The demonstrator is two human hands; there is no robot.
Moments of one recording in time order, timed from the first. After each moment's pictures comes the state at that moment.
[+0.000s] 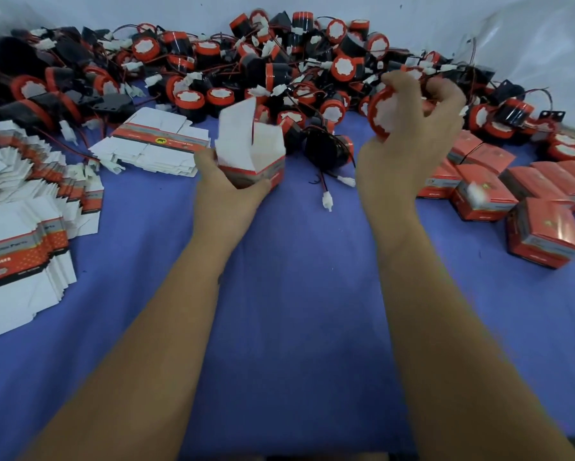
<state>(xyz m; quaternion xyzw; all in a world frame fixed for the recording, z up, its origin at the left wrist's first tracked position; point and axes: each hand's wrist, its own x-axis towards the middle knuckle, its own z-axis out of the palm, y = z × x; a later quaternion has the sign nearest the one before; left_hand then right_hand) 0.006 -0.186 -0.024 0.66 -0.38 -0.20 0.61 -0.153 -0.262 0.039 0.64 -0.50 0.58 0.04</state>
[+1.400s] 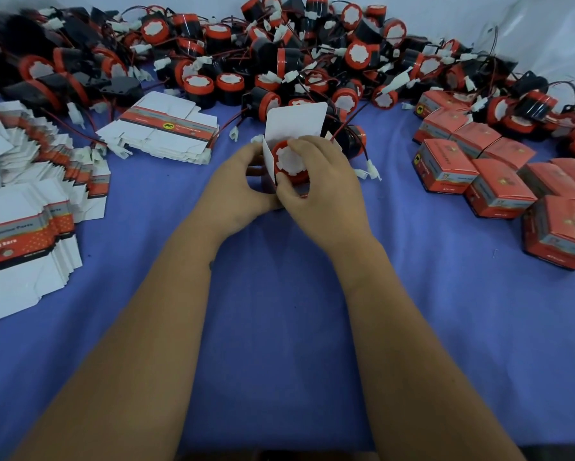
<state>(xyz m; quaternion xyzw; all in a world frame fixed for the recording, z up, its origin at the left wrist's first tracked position) 0.021 -0.181 -0.024 0.62 -0.55 -0.27 0.49 -0.120 -0.227 -0.012 0.85 -0.33 0.39 -0.11</state>
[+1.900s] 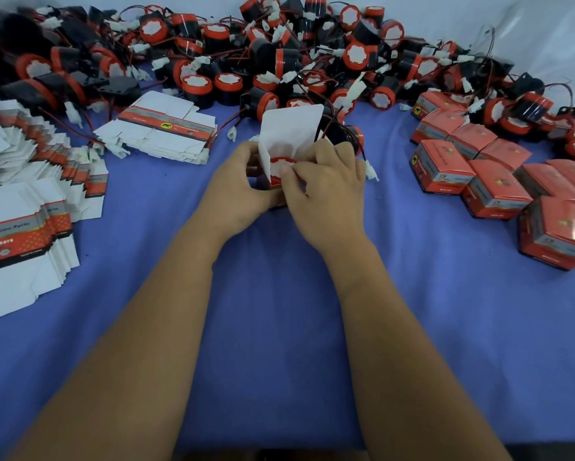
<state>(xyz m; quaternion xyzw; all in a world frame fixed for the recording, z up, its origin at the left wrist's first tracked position) 0.017 -0.185 -0.029 0.63 -0.52 -0.26 0.51 -0.118 -0.226 -0.016 0.83 -0.40 0.38 0.02</state>
